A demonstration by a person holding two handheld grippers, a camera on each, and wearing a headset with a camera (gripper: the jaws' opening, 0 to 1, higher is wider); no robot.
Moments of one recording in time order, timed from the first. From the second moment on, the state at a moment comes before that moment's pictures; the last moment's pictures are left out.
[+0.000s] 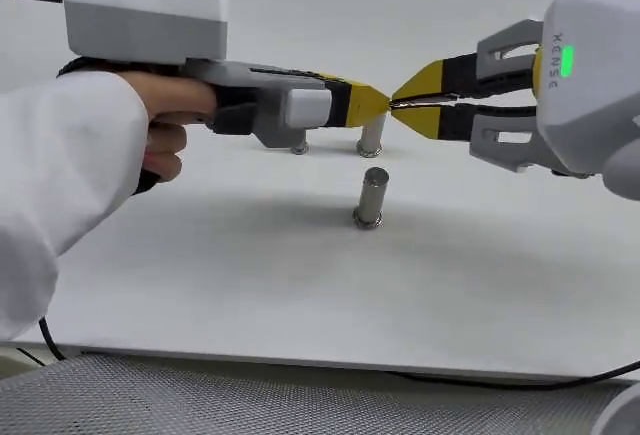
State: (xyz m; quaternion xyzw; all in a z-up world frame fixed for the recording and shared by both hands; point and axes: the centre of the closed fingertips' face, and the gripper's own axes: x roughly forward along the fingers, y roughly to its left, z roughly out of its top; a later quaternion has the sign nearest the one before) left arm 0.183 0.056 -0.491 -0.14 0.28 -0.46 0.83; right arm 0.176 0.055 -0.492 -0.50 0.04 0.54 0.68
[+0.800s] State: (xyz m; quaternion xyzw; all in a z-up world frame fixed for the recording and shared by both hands) left arm 0.180 0.058 -0.489 -0.16 0.29 -0.45 0.83; right arm 0.171 0.054 -0.499 -0.49 0.04 0.55 0.67
